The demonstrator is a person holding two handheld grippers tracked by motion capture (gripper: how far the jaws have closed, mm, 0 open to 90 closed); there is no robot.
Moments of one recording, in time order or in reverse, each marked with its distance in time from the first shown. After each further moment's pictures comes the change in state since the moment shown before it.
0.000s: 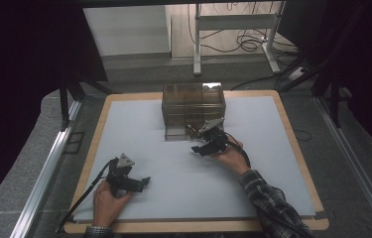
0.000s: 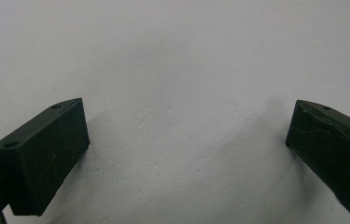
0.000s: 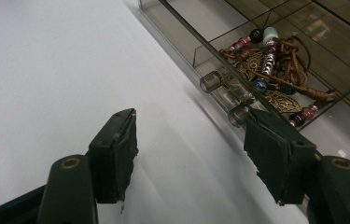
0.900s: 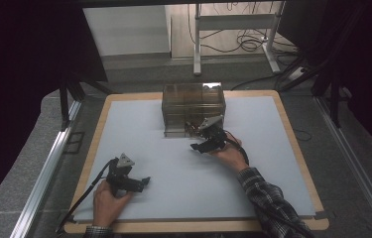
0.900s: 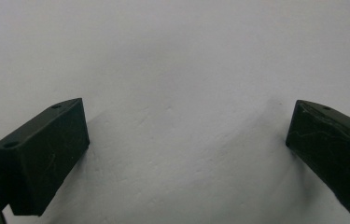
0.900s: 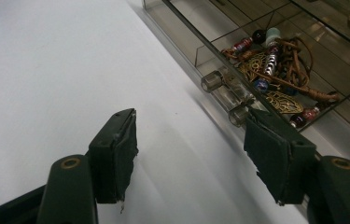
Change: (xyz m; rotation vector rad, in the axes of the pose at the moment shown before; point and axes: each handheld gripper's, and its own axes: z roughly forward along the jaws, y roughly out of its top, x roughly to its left) left arm 0.000 0.000 0.000 0.000 0.001 -0.001; right arm -0.008 0.005 0.006 -0.008 0.000 0.004
